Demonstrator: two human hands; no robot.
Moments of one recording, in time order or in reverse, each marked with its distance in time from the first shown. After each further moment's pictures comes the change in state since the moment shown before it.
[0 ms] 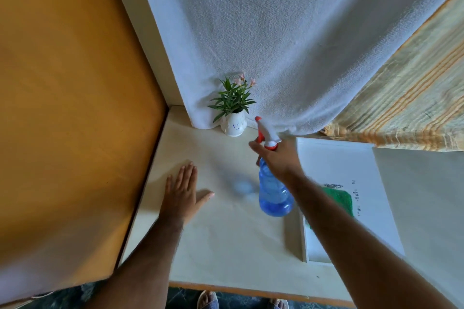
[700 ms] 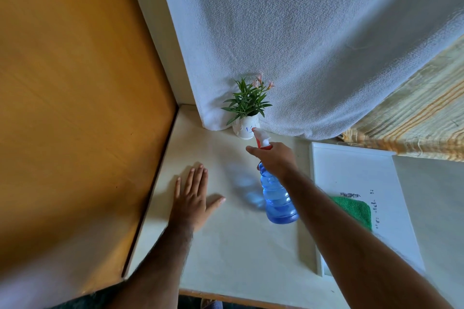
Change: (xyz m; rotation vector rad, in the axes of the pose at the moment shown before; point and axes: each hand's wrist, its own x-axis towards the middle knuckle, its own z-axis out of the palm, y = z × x) left_hand -0.001 -0.006 0.010 0.010 0.104 0.015; right_hand 0.041 -0.003 0.048 -0.278 -0.107 0.295
